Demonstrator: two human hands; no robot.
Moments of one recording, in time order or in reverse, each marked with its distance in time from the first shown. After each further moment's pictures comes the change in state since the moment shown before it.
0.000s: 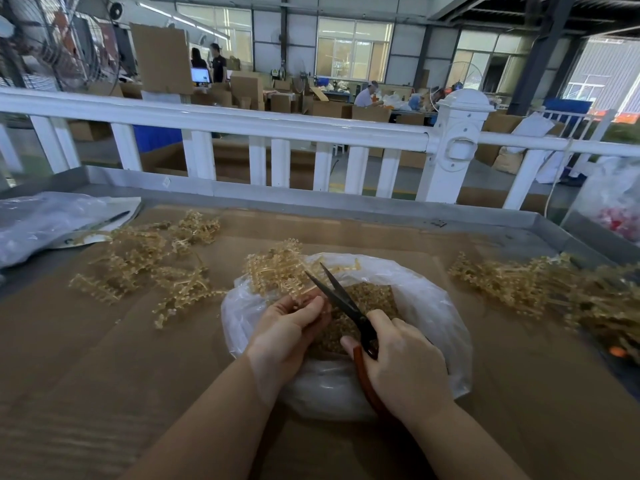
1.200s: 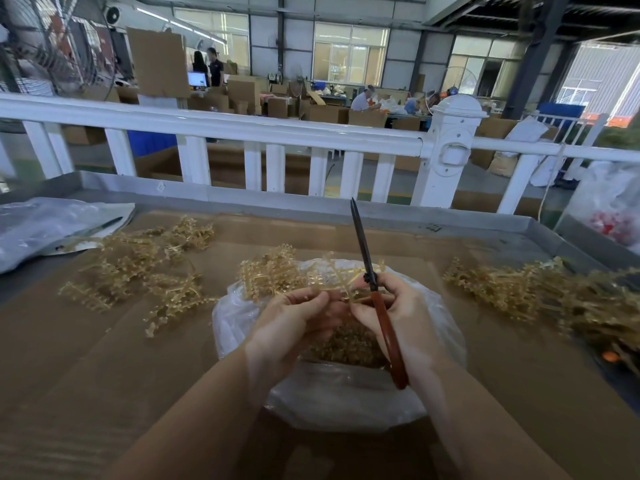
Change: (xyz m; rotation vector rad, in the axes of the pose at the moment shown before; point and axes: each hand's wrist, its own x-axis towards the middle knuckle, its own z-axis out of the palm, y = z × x) left_hand -0.014 0.017 0.018 0.367 -0.153 -0.009; right_hand 0.044 -0.006 -0.027 1.029 -0.034 0.213
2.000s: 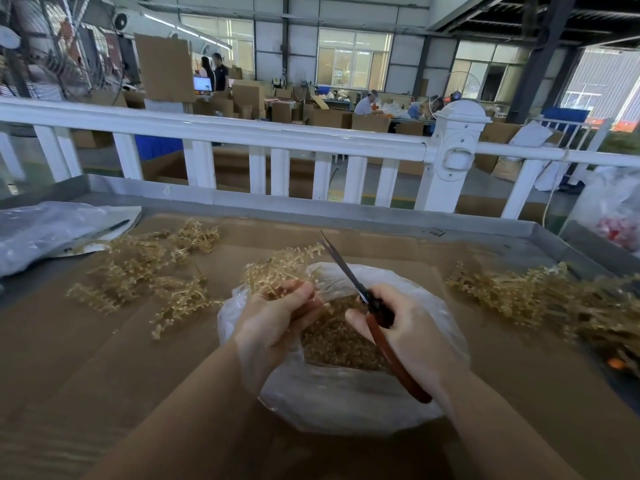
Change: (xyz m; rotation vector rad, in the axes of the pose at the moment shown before) left_hand 0.008 0.014 -0.009 -0.318 0.236 0.002; right_hand -0.006 -0.001 -0.013 -0.420 -0.150 -0.153
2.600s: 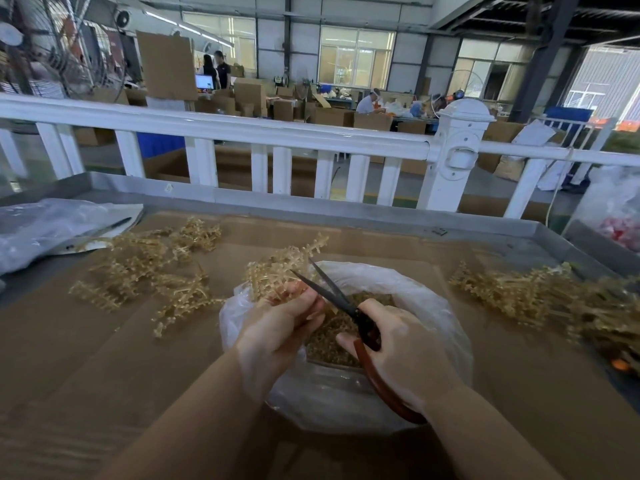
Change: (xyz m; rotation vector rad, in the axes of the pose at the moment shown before) left_hand -0.003 -0.008 -0.004 0.015 -0.042 0.001; right_hand -0.011 0.010 0.014 -0.435 0.004 -0.134
